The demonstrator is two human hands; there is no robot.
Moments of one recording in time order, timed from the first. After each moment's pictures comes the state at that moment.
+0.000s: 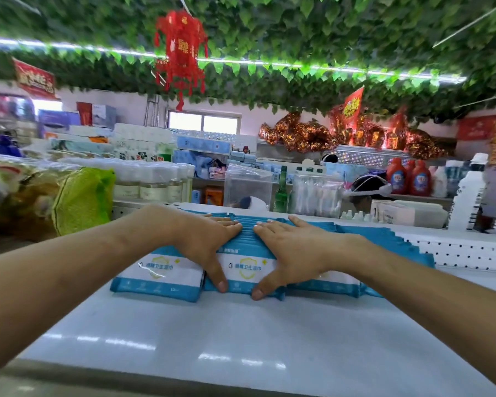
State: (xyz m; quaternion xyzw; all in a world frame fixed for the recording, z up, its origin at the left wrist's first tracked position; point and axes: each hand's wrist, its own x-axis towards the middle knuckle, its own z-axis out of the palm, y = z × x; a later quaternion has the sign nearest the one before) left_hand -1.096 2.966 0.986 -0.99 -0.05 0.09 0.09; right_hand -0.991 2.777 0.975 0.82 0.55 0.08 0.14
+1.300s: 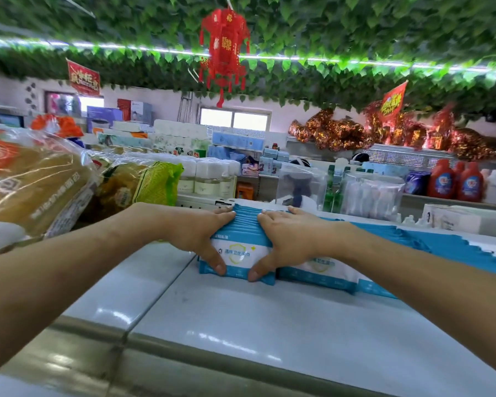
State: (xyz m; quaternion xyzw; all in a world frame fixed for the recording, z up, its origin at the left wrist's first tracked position) left_hand -1.183 3.069 0.972 -0.99 -0.11 0.03 -0.02; right_hand -1.047 2.893 0.976 0.81 0.56 0.11 0.14
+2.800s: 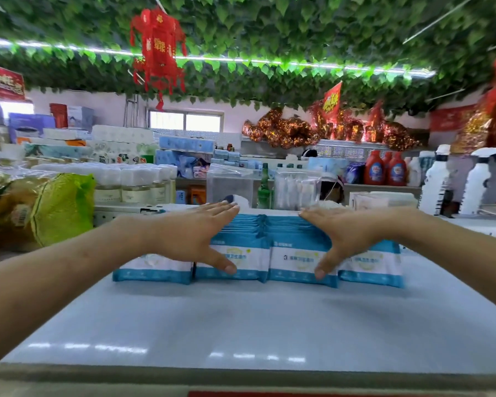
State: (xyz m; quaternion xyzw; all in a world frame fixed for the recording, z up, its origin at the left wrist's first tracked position) left_hand -1.119 2.942 0.989 -1.00 0.01 -0.04 0.06; right_hand -0.928 2.681 1.008 0.89 0.44 0.00 0.12
